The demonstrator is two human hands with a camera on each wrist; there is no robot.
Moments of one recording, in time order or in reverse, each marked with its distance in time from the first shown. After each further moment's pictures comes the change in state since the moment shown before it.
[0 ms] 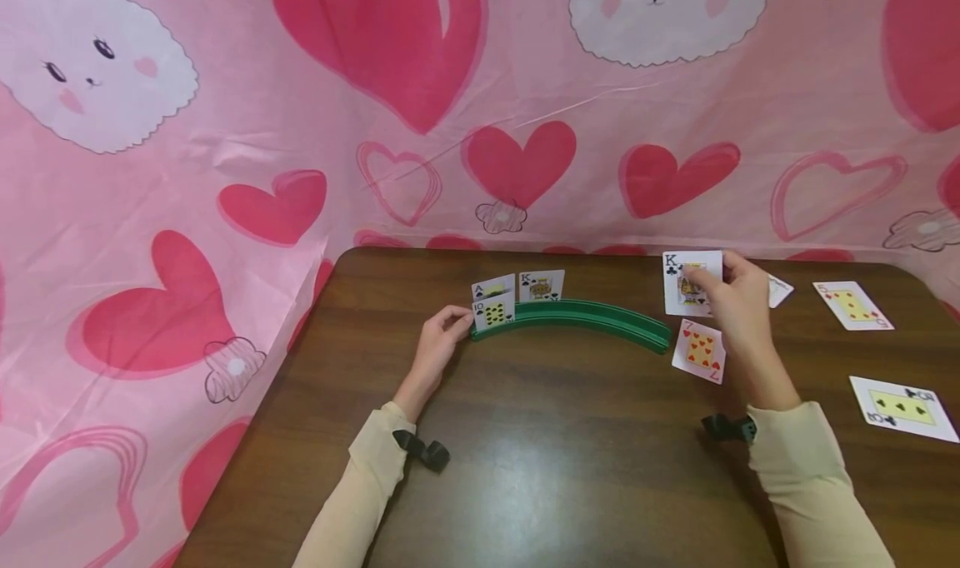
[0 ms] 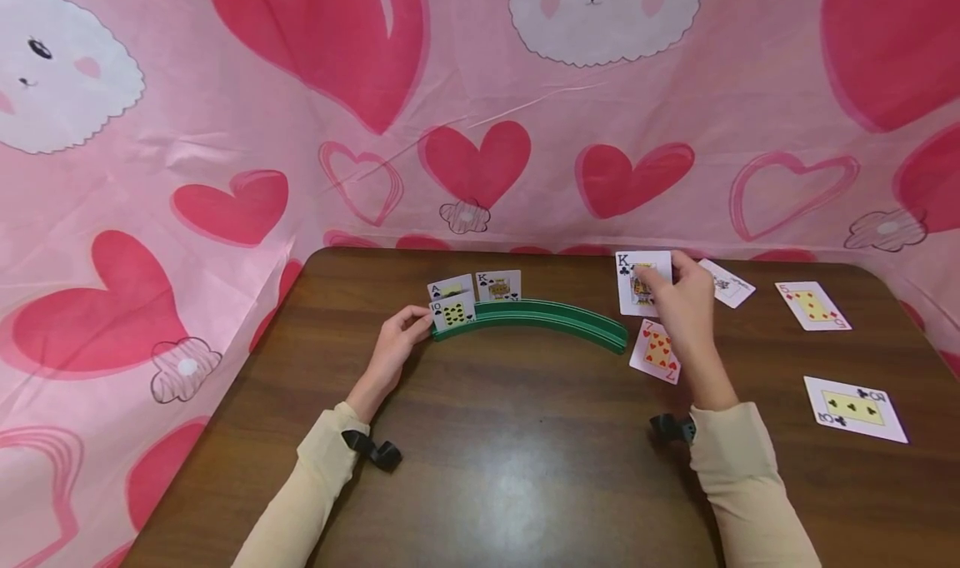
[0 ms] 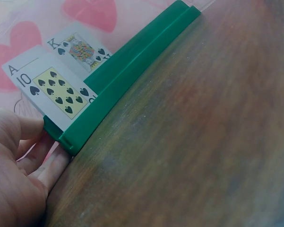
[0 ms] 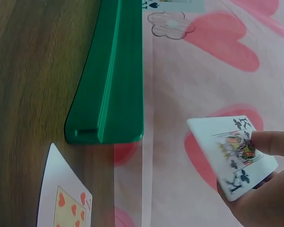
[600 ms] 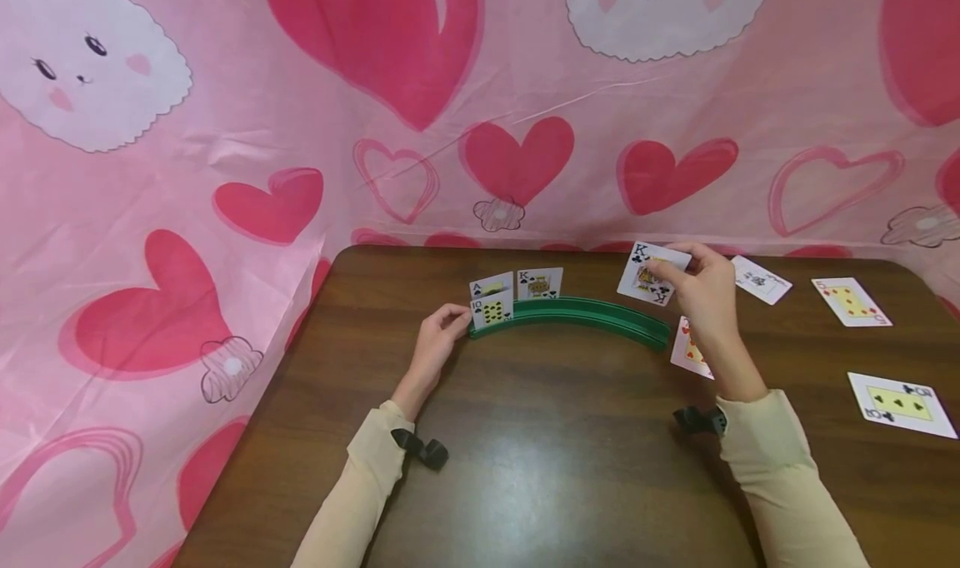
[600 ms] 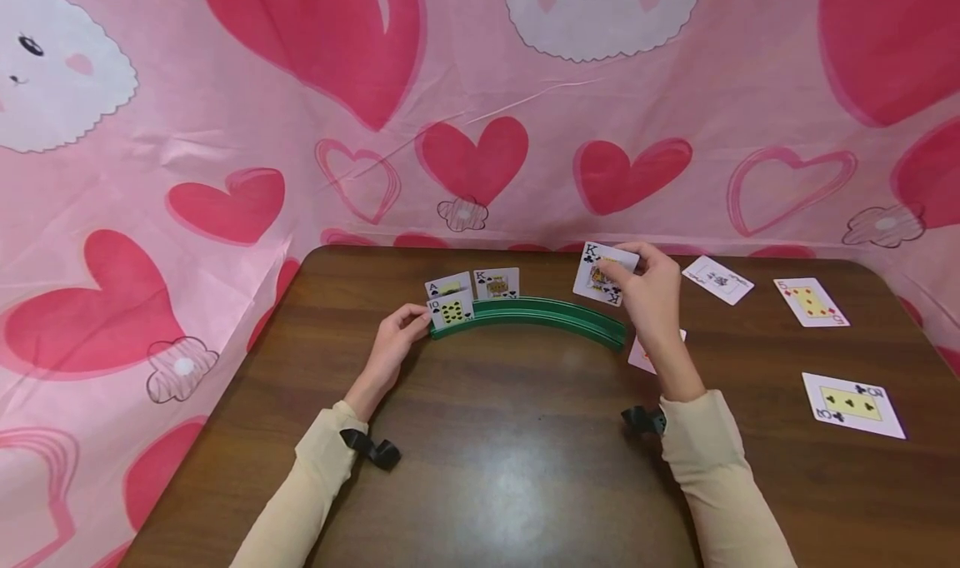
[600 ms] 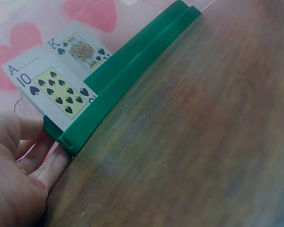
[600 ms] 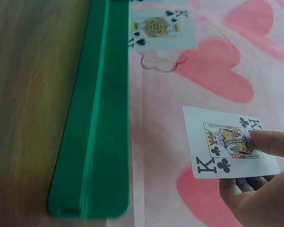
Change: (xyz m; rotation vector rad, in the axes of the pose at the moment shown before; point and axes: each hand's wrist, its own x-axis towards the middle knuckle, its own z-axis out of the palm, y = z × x) left_hand 0.000 0.001 -0.001 0.008 -0.018 -0.011; right_hand -0.007 -0.020 0.031 0.183 -0.037 -0.008
